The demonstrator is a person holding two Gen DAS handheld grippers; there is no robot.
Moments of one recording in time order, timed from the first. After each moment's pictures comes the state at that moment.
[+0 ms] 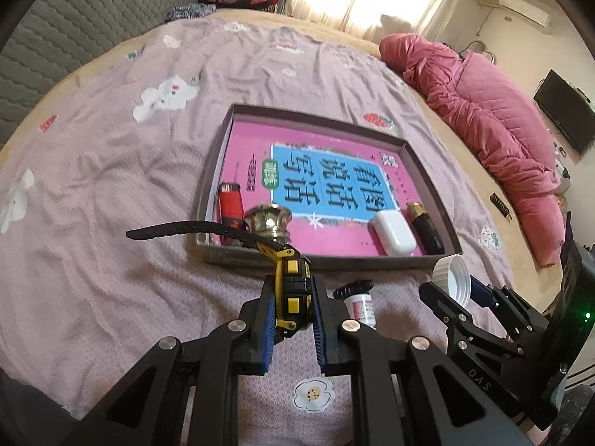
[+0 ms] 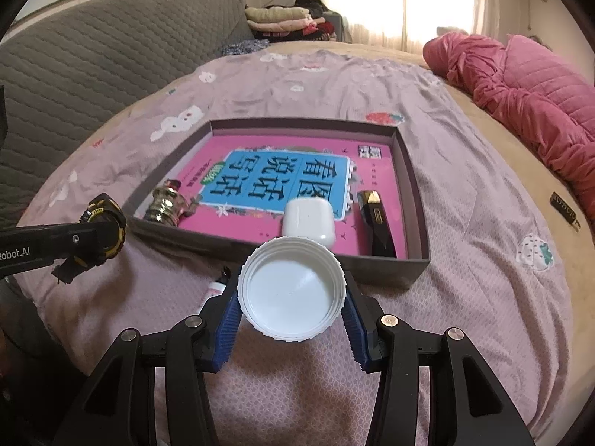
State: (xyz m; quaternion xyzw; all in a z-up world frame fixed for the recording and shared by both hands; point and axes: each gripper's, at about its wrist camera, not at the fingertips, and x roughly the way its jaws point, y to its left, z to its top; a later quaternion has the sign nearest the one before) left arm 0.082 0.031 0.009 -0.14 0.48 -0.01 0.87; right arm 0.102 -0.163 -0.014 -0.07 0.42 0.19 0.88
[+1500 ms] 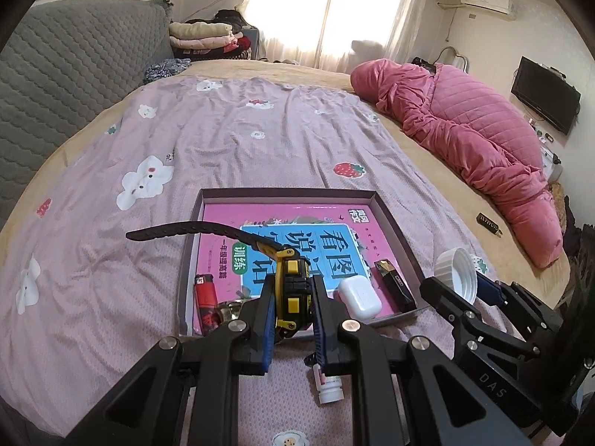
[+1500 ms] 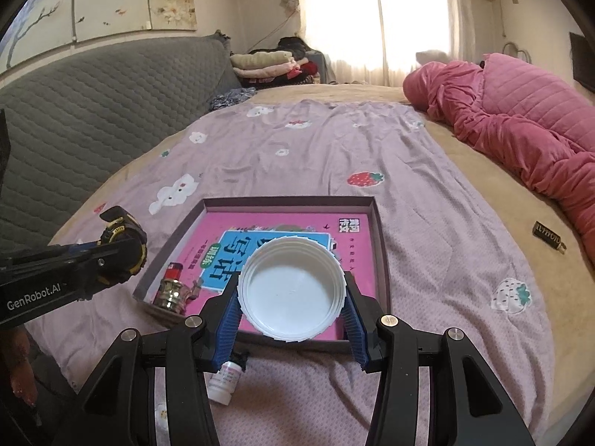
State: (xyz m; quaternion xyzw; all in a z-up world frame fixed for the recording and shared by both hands) left arm 0.113 -0.006 0.065 -0.08 0.41 -0.02 0.91; right arm 0.123 -0.179 0.051 -0.03 0.36 0.17 0.92
